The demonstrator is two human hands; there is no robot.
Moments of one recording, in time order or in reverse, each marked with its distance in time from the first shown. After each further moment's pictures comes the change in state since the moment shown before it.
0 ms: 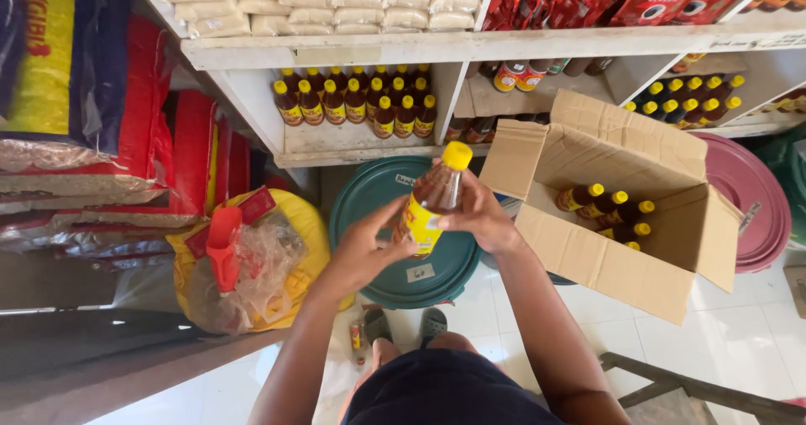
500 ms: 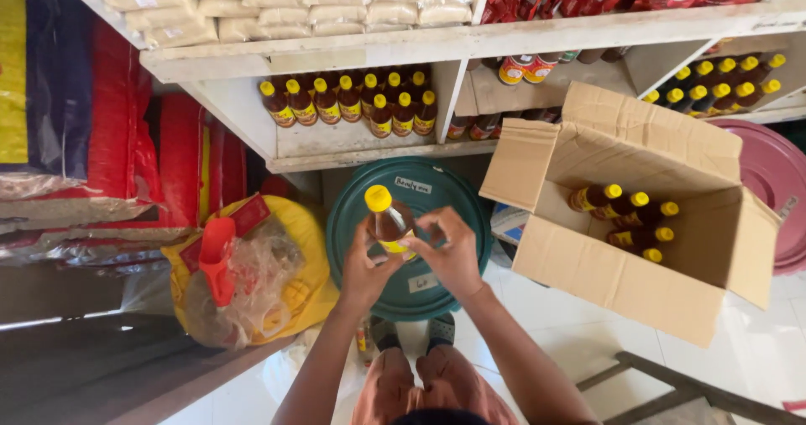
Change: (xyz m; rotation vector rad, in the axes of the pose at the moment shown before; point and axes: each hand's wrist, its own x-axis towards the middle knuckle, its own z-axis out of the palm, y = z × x) left_hand 0.065 -0.119 0.020 -0.021 0.307 0.088; right_hand 0.005 0.088 -0.004 -0.814 0.510 -0.049
